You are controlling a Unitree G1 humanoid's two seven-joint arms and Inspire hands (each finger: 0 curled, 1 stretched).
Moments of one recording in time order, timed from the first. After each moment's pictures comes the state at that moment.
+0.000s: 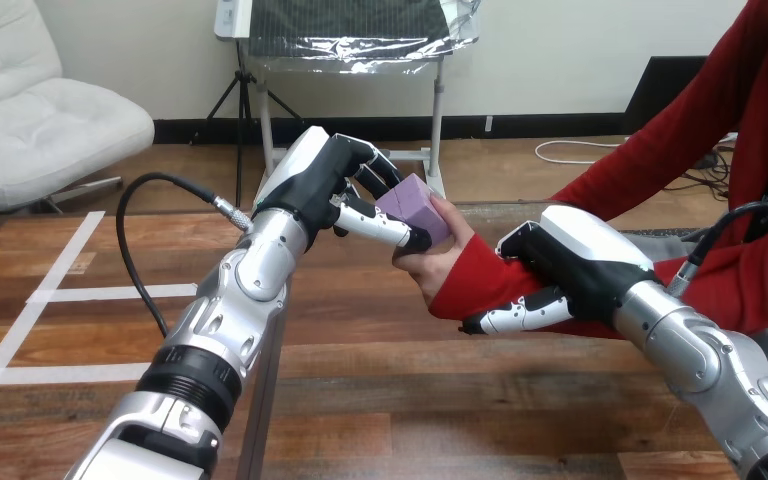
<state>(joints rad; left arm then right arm) -0.81 0.15 -0.19 0.92 0.36 -0.10 -0.03 -0.50 -0.49 0.30 0.62 -0.51 -0.26 0.15</state>
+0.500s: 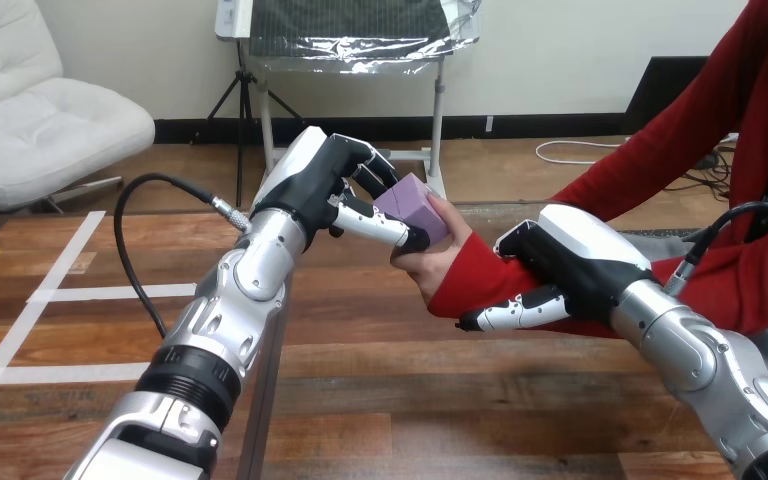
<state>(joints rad) -0.81 0.15 -0.19 0.92 0.36 -0.10 -0.03 -0.50 -0.48 0.30 0.61 -0.51 -0.24 0.15</state>
